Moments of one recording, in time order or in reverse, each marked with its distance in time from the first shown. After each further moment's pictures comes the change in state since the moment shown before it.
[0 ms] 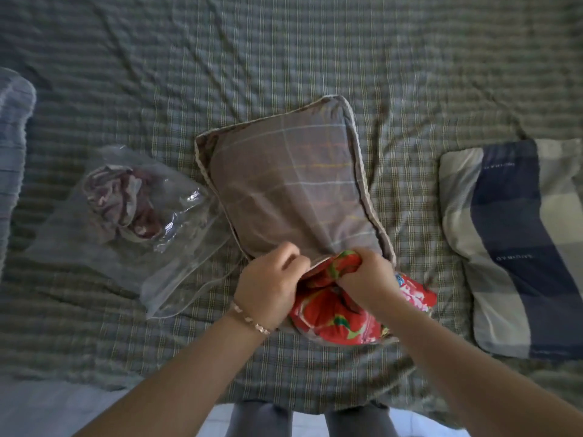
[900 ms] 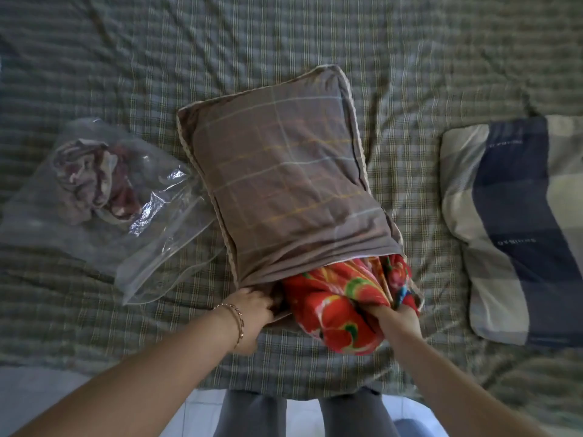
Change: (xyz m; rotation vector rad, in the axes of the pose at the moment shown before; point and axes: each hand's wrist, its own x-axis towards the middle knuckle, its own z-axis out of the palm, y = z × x) left_hand -0.055 -0.032 0.058 0.304 -1.215 0.137; right_hand -0.010 0.110 0.038 0.599 0.009 0.595
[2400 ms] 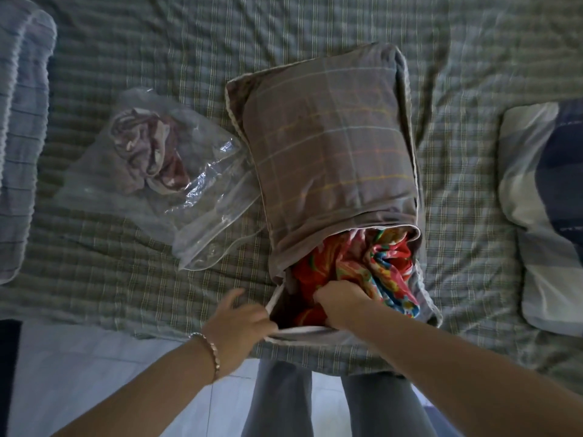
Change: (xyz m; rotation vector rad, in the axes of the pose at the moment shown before) left_hand -0.092 -0.012 0.096 -0.110 0.438 0.036; right_hand -0.041 -0.010 0.128 -1.684 -0.540 -0.939
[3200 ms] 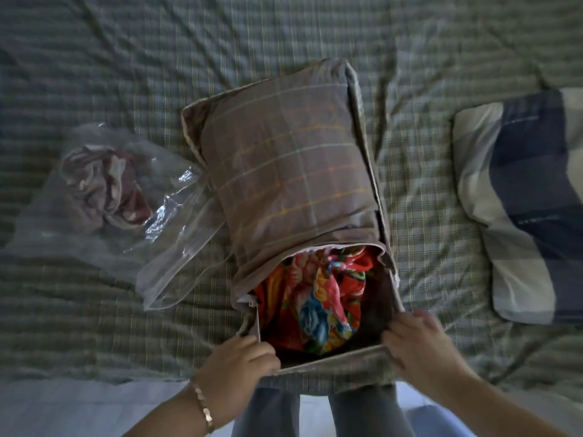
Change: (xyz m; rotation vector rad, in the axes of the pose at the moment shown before) left_hand 0.011 0.020 0.005 -0.259 0.219 0.039; right_hand -0.107 0.064 0.070 0.060 0.591 0.051
